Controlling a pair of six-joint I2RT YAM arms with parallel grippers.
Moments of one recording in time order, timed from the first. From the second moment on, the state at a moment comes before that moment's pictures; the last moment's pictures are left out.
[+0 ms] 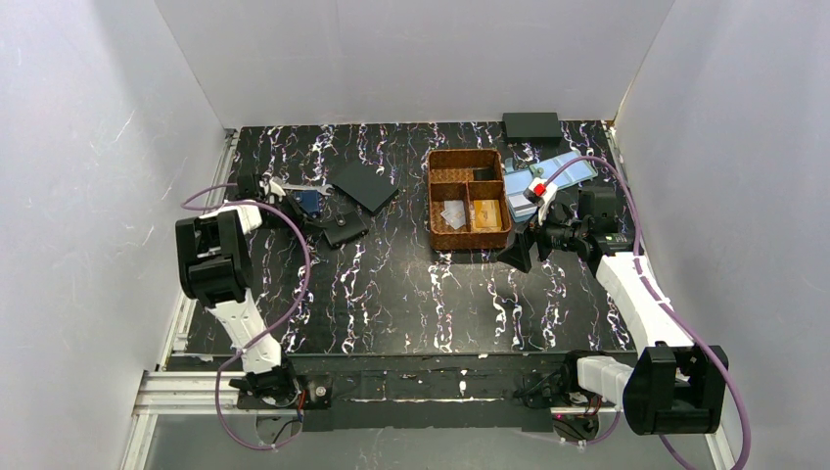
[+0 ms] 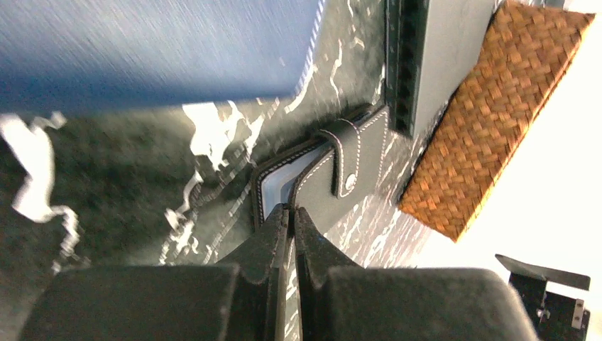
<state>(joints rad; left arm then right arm) 0.20 1.94 1.14 -0.30 0.68 -0.53 0.07 1.13 0.79 -0.43 -0.88 -0.41</state>
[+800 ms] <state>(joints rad) -0.61 1.15 0.42 -0.06 0.38 -0.92 0.07 1.13 0.79 -0.45 -0.92 -0.45</state>
